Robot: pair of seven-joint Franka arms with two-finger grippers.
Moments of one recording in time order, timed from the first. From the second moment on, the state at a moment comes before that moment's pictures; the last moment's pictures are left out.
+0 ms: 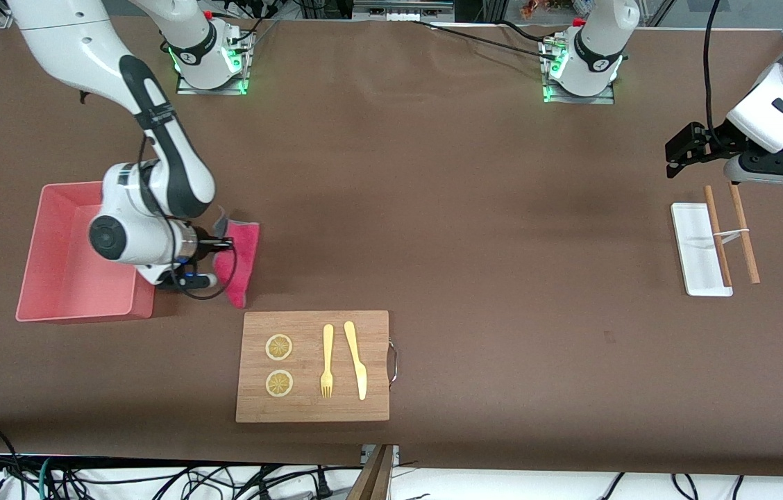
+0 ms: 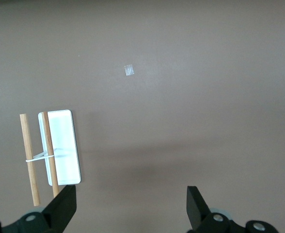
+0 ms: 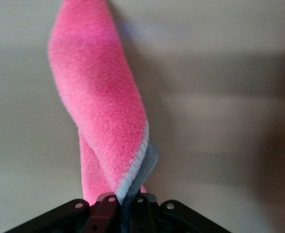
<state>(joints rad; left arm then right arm) -0.04 -0.04 -0.07 -1.66 0.04 1.65 -0.01 0.16 0.51 -0.03 -1.92 0.20 2.17 -0.07</state>
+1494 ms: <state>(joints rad) -0.02 -0.02 -0.07 -1.66 0.00 1.69 -0.01 0.02 0.18 -0.19 -1.87 -0.07 1.79 -0.45</state>
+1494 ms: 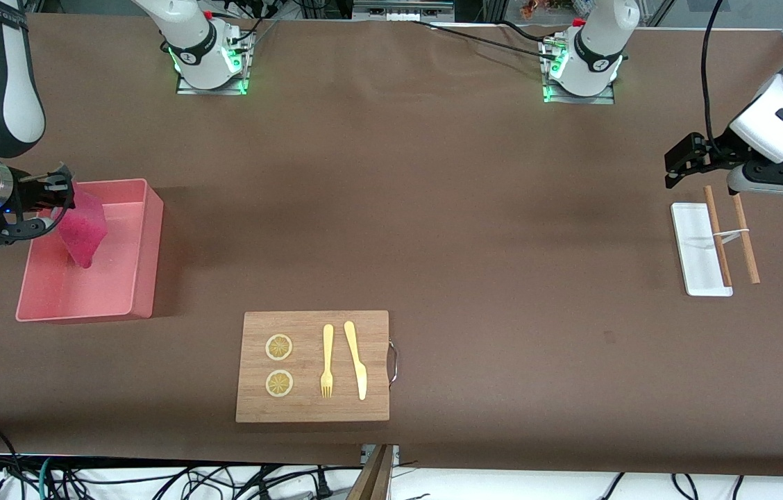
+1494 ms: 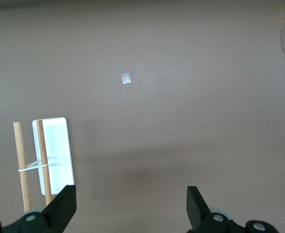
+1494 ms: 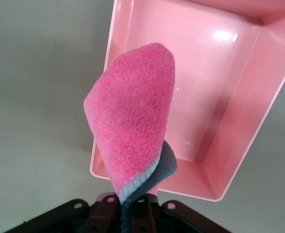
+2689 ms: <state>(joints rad) 0.01 -0.02 -0.07 -1.66 -0.03 1.69 -0.01 0.03 -0.06 -0.05 -1.73 0.02 1.54 -0.12</state>
